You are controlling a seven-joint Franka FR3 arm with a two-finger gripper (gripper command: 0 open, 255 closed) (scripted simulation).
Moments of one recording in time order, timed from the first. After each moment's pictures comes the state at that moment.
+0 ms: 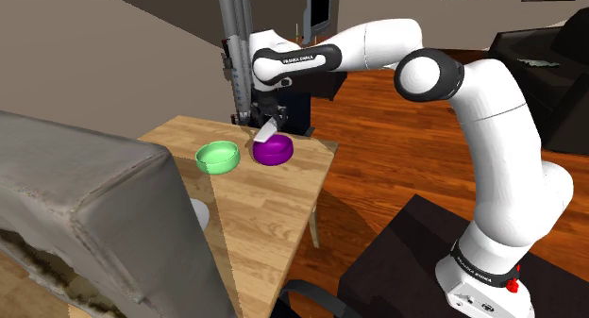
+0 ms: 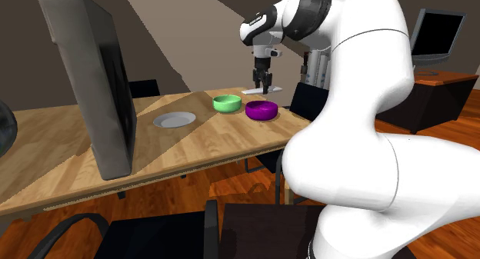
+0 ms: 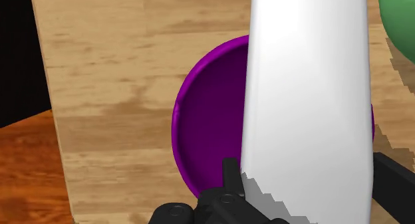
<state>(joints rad) -0.15 0.68 0.45 -1.17 -0.29 1.79 1.39</state>
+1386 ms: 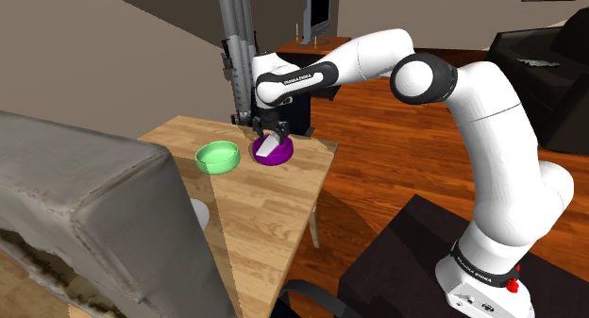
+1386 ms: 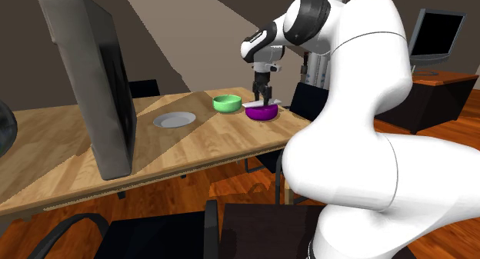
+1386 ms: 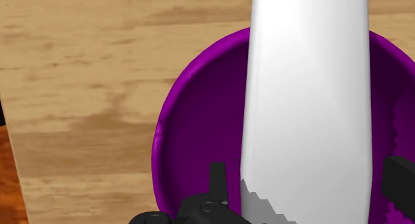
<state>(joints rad) -0.16 0.72 0.44 -1.27 -0.31 1.93 1.40</state>
